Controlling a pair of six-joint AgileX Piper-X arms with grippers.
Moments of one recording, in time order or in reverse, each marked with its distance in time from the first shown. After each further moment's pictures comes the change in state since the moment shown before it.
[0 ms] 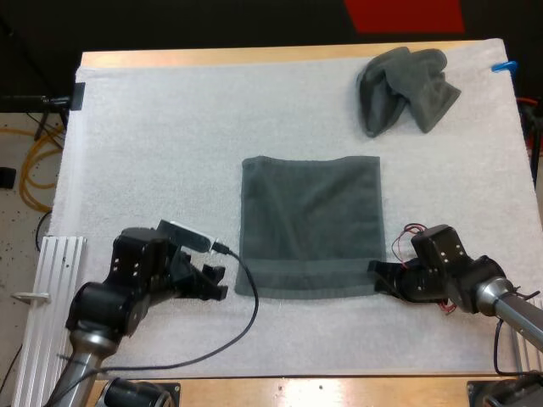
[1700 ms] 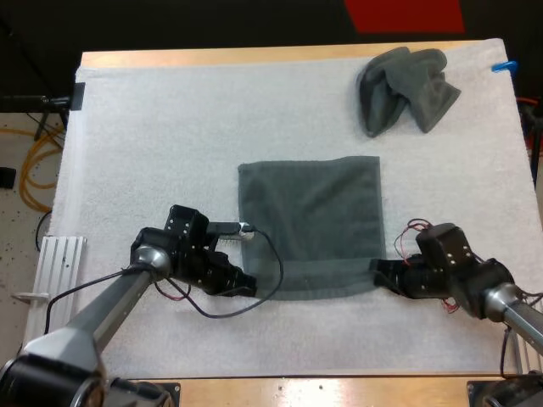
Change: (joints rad) left arm -0.012 0.630 0.000 -0.148 0.443 -0.018; right arm 0.000 -0.095 0.000 0.005 -0.010 -0.029
